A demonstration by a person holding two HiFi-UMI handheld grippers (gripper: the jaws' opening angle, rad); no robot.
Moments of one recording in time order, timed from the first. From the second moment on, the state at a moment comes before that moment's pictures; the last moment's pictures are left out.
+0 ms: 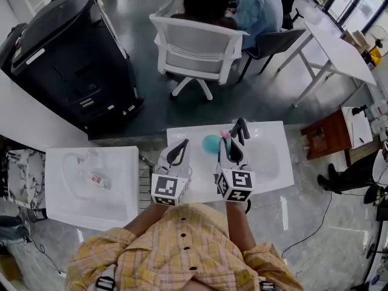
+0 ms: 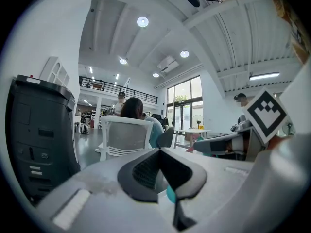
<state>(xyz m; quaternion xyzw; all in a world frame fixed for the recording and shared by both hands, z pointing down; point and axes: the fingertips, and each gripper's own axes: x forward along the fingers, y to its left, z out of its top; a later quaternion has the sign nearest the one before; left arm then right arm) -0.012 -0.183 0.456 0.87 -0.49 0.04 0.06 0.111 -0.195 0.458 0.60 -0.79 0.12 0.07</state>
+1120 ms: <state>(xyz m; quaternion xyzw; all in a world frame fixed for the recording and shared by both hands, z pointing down) -0.013 -0.183 0.441 0.86 -0.51 0.02 0.05 0.115 -0.185 0.438 0.59 -0.80 0.10 0.04</state>
